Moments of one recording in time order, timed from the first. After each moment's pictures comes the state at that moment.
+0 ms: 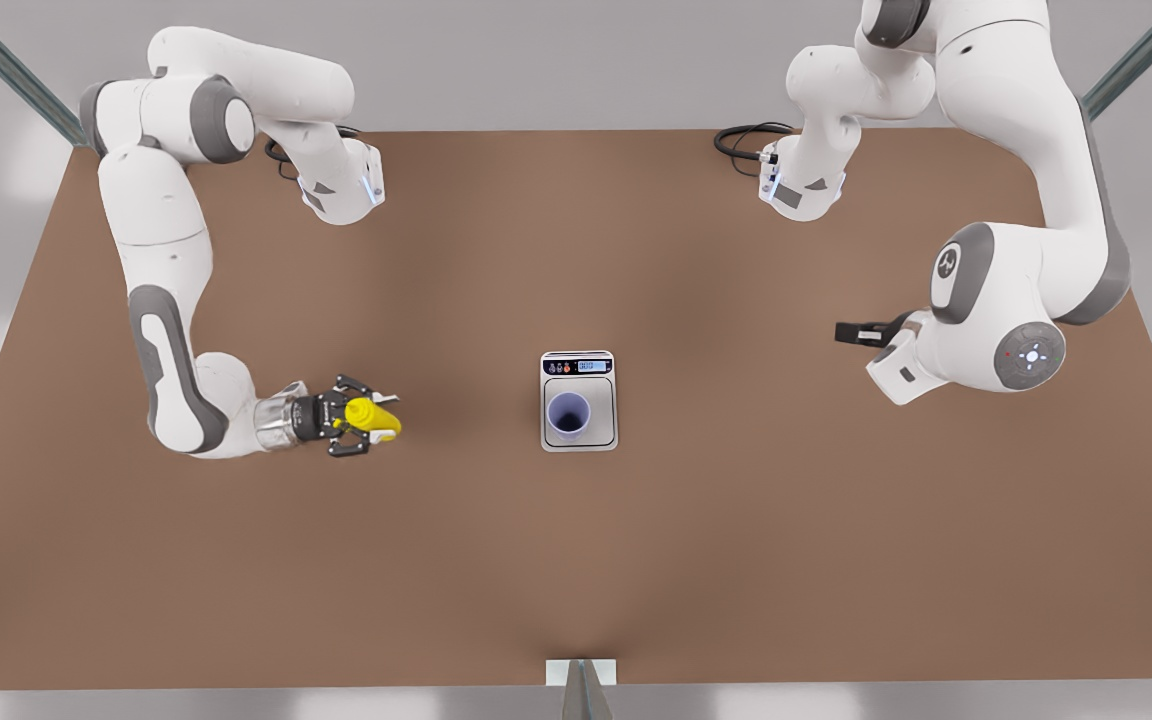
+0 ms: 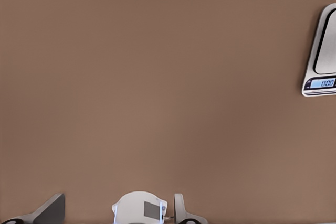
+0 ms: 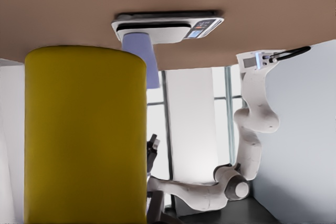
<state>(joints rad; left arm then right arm) -0.20 0.26 0.10 -1.52 -0.08 1.29 -0.03 -0.15 0.71 0.05 -1.83 1.40 1.39 0.66</state>
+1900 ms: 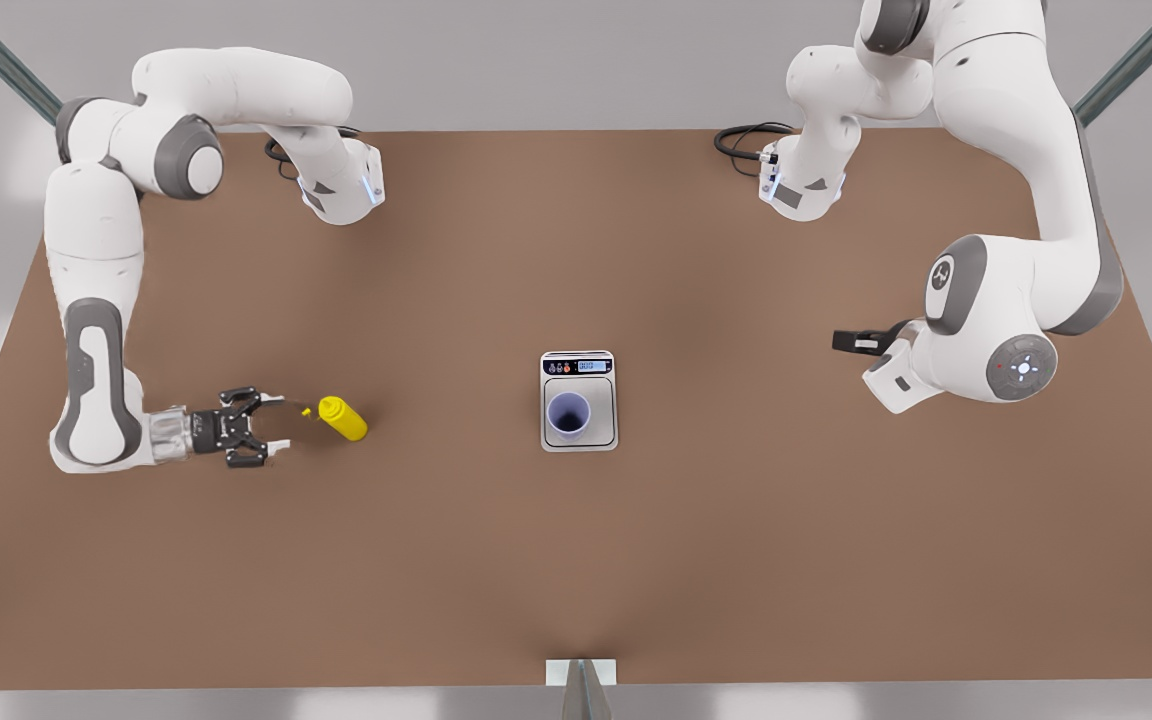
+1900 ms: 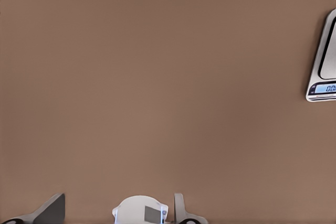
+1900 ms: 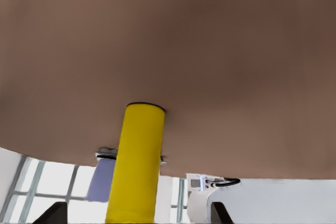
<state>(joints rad) -0.20 0.29 0.10 -1.52 -0.08 1.31 -0.03 -0.29 0.81 -0.09 -1.50 0.78 1.42 0.45</state>
